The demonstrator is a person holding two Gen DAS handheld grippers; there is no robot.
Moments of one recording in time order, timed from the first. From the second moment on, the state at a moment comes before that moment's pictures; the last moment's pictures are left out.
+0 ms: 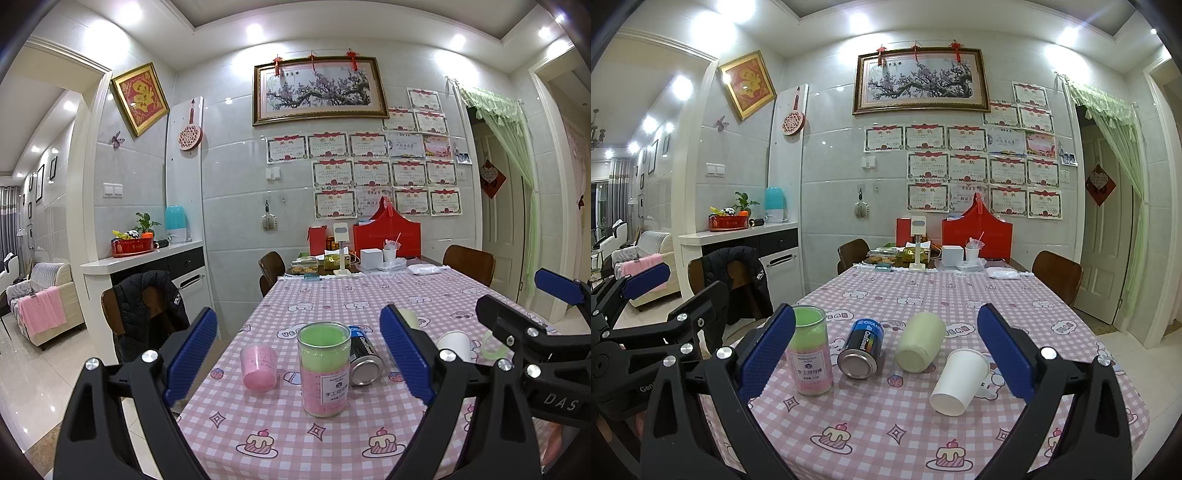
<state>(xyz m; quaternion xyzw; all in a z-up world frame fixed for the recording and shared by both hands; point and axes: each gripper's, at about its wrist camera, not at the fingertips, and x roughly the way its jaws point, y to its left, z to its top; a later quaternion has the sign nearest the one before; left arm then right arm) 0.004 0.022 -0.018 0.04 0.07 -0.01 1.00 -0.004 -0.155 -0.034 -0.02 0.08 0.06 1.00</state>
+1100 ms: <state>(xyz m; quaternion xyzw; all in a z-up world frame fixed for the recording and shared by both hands) 0.008 0.018 -0.020 0.03 0.07 -0.02 1.00 -0.007 -0.163 -0.035 -0.02 0.08 0.05 1.00</state>
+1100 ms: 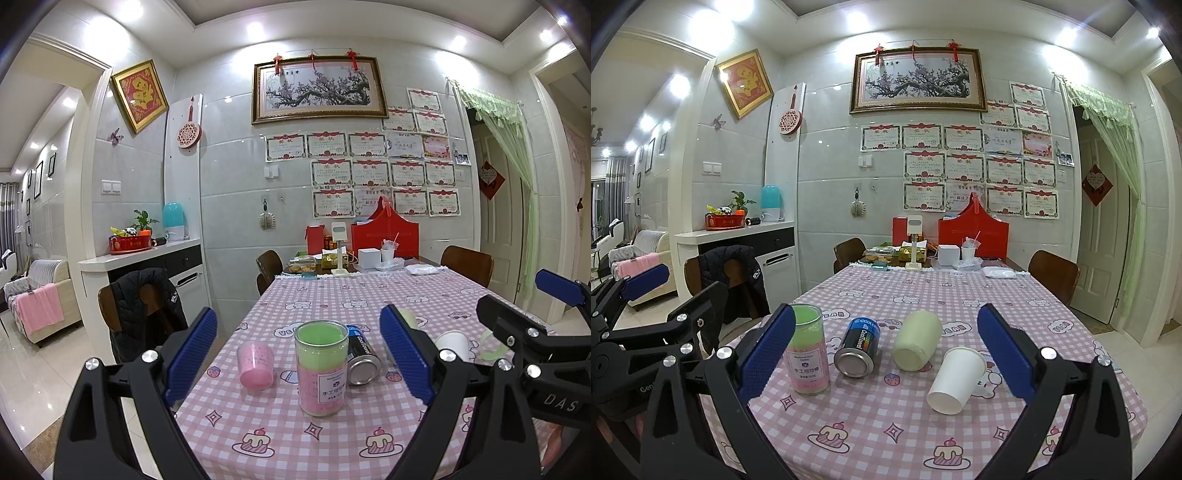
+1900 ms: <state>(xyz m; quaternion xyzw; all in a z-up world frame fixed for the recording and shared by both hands) 0.023 0.026 -0.029 0.03 0.08 -0.01 1.00 0.008 -0.155 -0.040 -0.02 0.10 0.05 0.99</state>
